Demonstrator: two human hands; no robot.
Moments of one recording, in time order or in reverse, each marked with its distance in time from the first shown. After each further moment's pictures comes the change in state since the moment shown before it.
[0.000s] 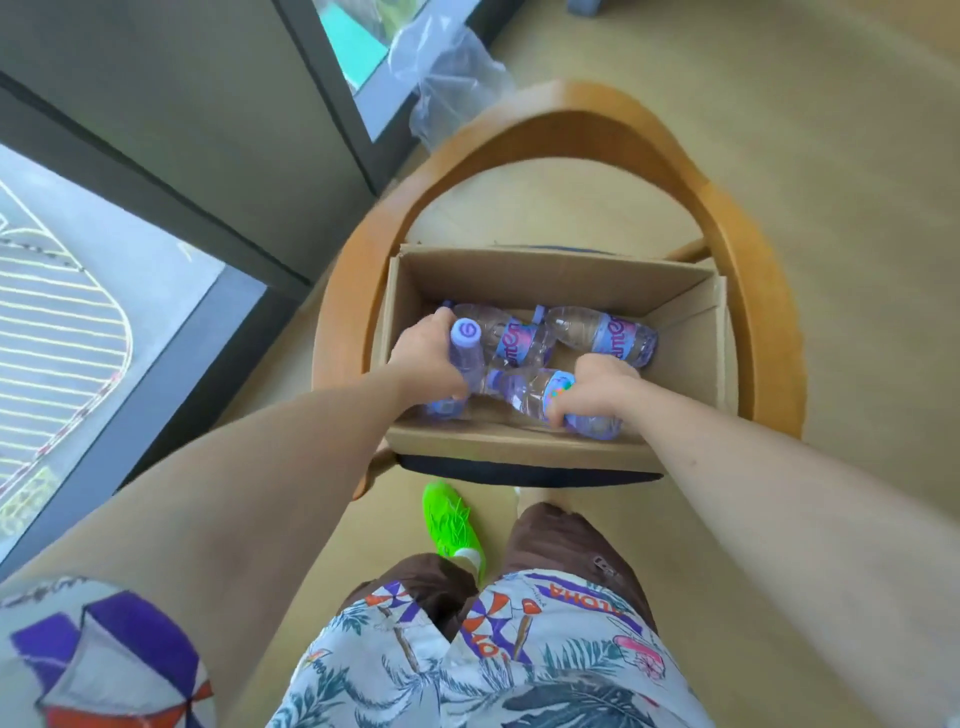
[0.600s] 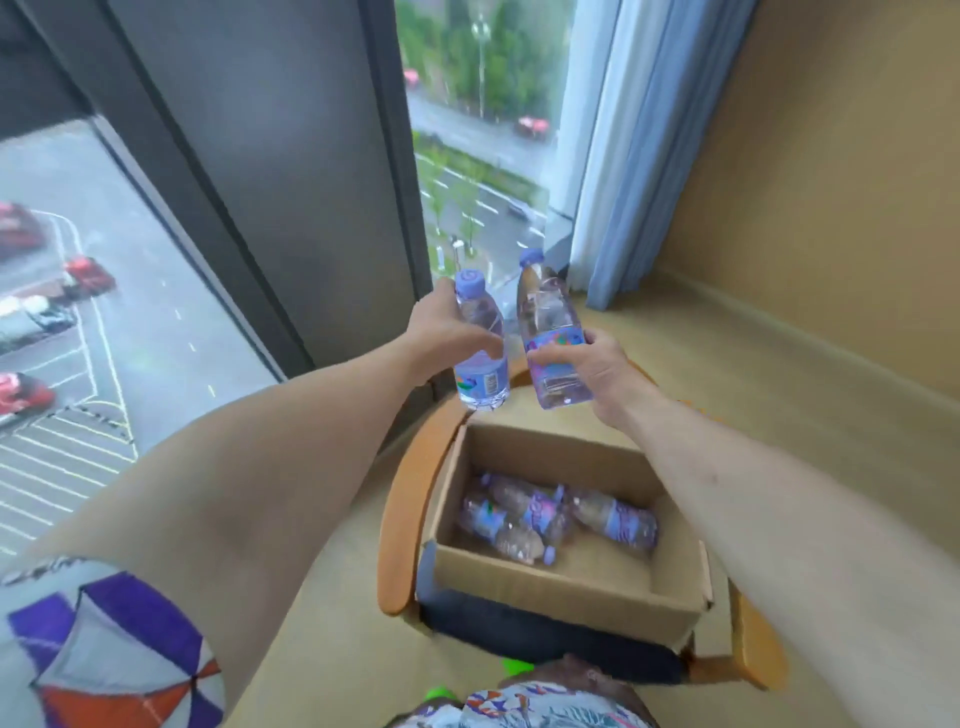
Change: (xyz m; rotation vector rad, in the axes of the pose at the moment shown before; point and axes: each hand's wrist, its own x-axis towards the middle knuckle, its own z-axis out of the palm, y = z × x) left_hand -0.121 0.110 -0.216 -0.475 0.544 0.131; right_hand -0.186 -0.109 -0.147 1.183 0.316 -0.608
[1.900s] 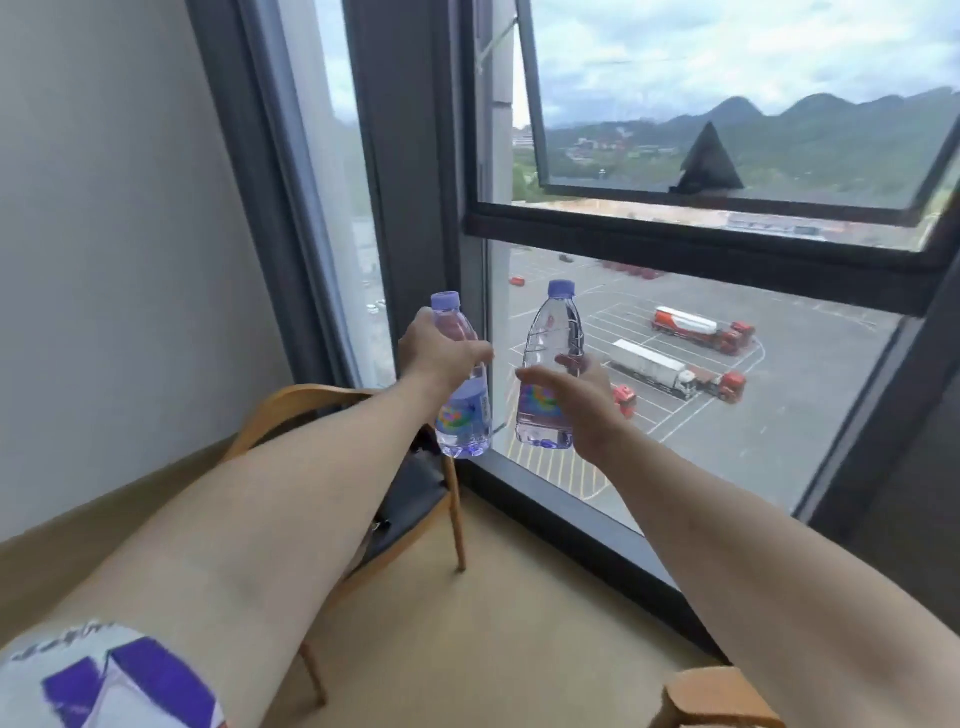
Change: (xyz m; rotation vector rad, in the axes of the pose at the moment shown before) left_hand -0.528 -0.020 -0.158 -0.082 1.791 -0.548; right_hand -0.347 0.002 0.291 -0.202 -1.461 -0.229
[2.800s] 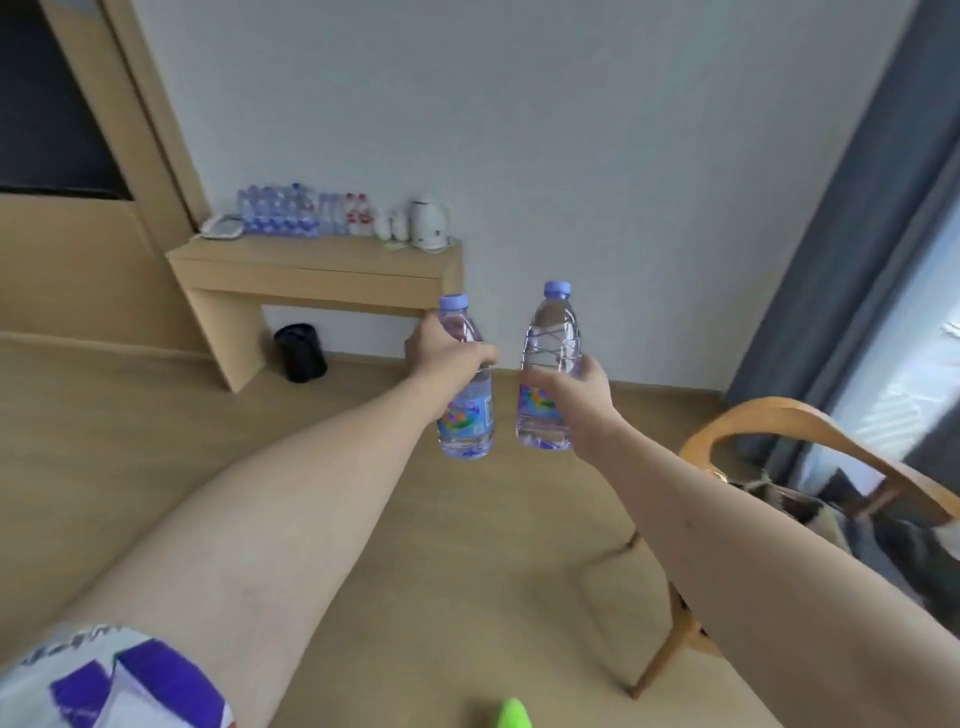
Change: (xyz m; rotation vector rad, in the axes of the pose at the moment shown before) left_hand -0.069 -0.256 -0.636 0.073 0.906 -0.449; right_hand -0.208 0.129 0.661 -0.095 -0.937 0.217
